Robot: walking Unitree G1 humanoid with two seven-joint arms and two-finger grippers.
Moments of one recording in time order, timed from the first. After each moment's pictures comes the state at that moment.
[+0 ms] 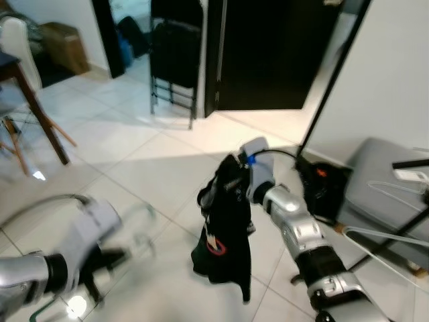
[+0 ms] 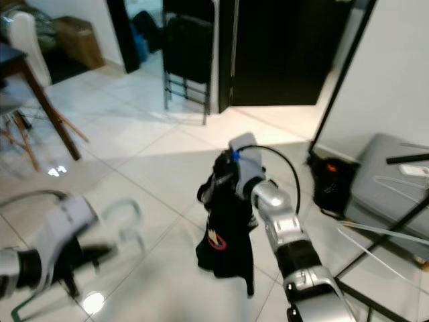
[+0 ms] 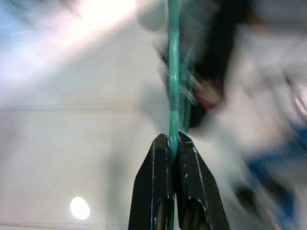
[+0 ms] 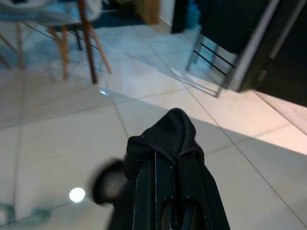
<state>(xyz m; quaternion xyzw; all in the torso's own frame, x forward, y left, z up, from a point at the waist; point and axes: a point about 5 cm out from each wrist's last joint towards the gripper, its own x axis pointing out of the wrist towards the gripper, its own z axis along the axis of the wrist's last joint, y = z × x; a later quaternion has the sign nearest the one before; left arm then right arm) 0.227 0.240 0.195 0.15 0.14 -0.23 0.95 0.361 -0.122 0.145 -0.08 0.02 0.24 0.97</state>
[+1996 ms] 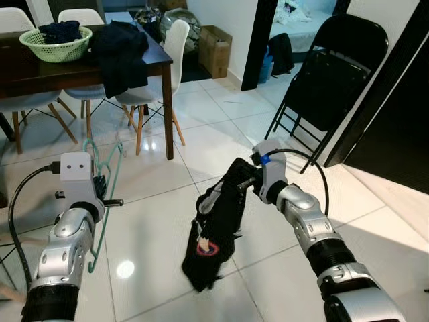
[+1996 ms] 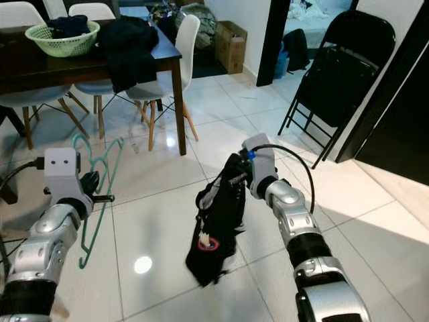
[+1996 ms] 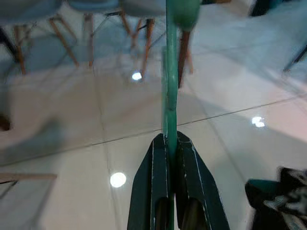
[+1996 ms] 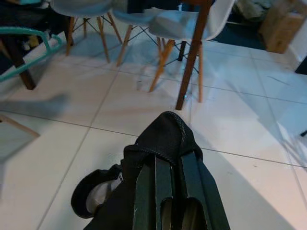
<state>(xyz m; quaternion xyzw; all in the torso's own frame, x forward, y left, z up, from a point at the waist) 0.310 0.250 0.129 0.02 0.06 0.10 0.99 0.367 -0.132 0.136 -0.06 0.04 0.26 0.96</state>
